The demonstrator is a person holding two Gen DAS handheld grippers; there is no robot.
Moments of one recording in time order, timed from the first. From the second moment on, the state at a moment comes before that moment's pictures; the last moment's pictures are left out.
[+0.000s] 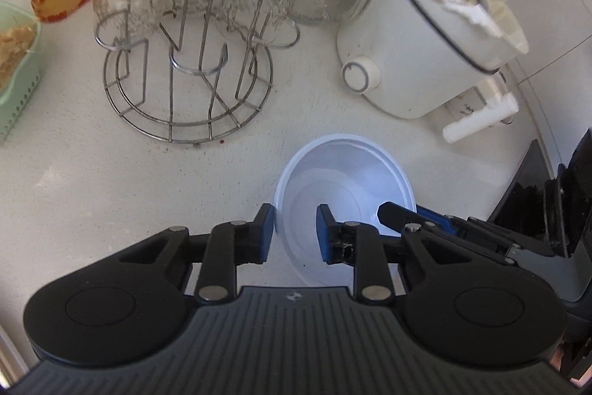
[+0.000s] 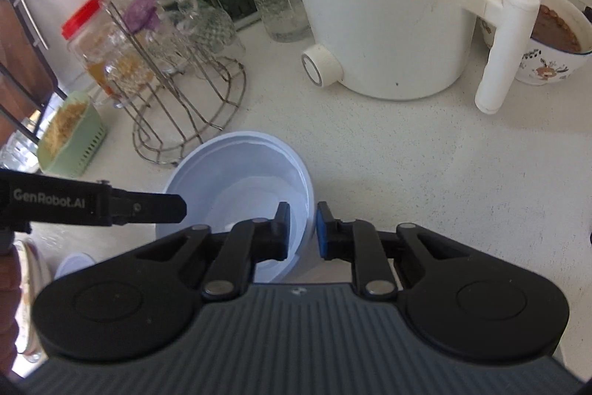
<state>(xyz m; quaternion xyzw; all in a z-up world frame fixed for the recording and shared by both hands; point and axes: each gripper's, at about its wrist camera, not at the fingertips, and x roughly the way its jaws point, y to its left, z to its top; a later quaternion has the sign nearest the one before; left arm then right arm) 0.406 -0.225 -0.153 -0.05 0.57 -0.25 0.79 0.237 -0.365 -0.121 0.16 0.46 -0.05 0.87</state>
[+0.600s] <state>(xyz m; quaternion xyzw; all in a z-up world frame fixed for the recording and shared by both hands) 0.358 -0.175 -0.091 -0.08 0.52 -0.20 0.83 0.207 -0.332 -0.073 0.17 0.41 0.01 0.89</state>
